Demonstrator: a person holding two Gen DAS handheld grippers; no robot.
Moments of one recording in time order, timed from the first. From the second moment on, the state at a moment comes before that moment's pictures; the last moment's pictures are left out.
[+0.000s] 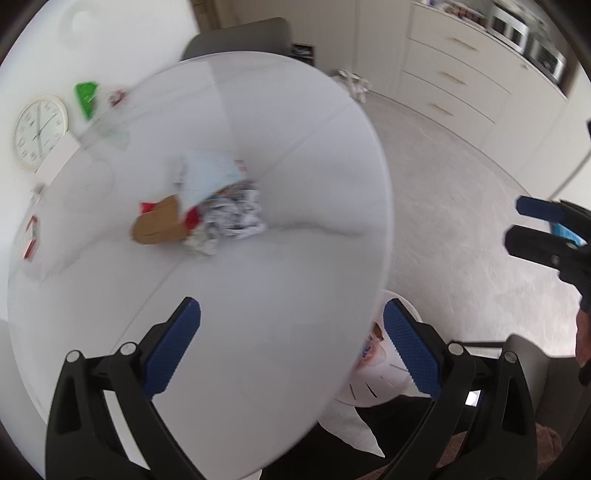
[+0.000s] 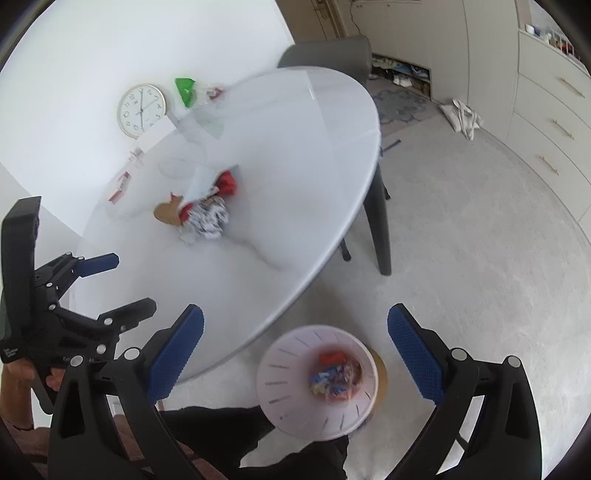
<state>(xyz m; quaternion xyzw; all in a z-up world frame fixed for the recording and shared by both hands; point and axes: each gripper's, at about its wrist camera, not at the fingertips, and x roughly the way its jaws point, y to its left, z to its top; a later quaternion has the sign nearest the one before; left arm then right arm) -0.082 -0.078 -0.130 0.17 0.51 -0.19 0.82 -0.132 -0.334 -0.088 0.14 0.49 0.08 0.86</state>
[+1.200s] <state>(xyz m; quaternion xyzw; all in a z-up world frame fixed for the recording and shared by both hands) 0.061 0.085 -0.159 0.06 0.53 -0.12 0.84 0.091 -0.170 -0.157 0.16 0.58 0.12 0.79</state>
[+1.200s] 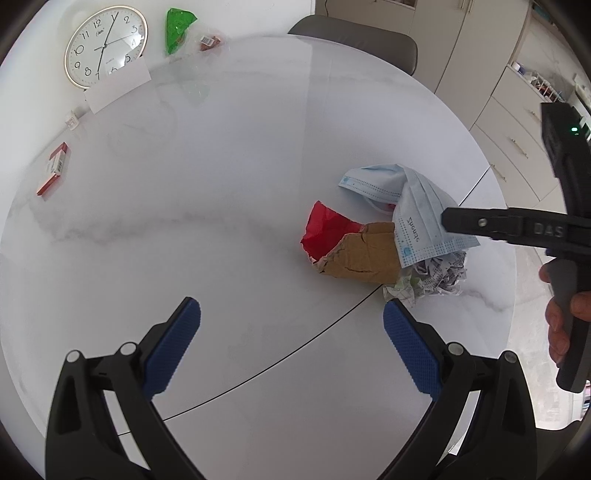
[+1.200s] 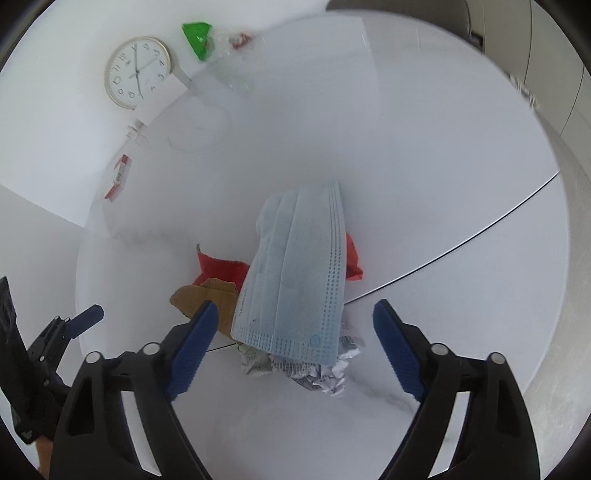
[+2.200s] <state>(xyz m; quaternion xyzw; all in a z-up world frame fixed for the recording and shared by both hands) 0.087 0.046 -0.196 0.18 0.47 -0.27 0.82 0.153 -0.183 -0.128 0.34 0.52 0.22 0.75</state>
